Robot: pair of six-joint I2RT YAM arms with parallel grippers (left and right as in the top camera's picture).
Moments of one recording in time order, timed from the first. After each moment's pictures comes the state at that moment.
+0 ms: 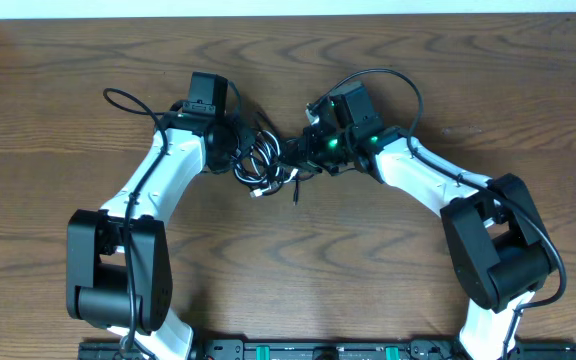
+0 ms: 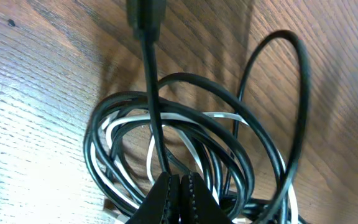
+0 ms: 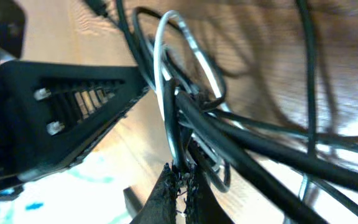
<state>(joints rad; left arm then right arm) -0.17 1.78 1.21 -0.62 0.23 -0.80 0.50 1.97 1.25 -0.15 -0.75 0.85</state>
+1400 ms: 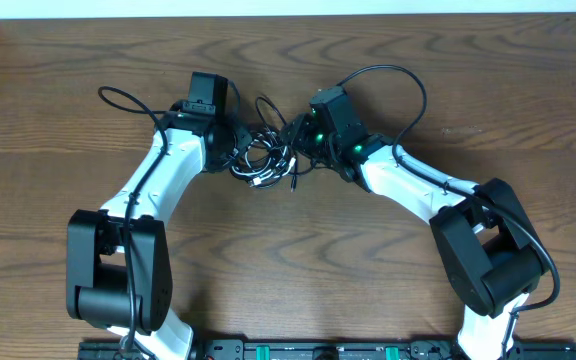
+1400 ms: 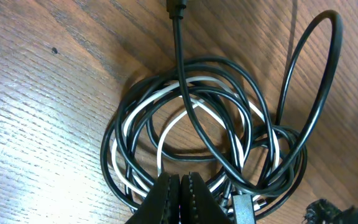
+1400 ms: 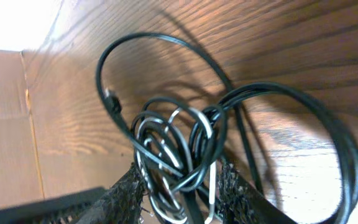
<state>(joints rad) -0.17 1.78 1.21 -0.62 0.14 -0.80 0.58 1.97 1.25 -0.02 -0.21 1.08</state>
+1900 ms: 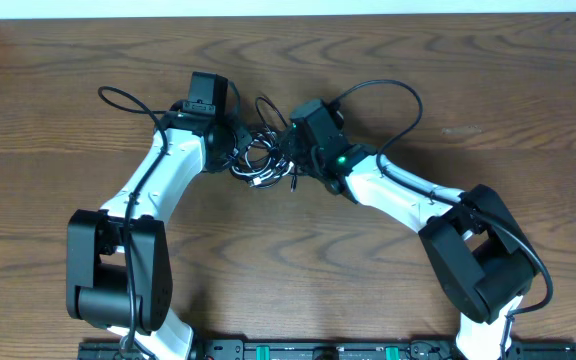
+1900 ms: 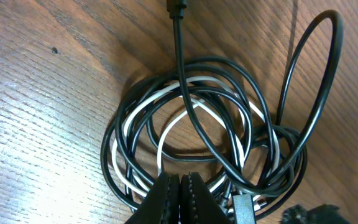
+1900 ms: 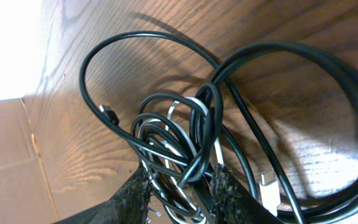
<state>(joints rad) -0.17 1.78 1.21 -0.62 0.14 -0.80 0.67 1.98 1.25 -0.04 -0.03 1.35</state>
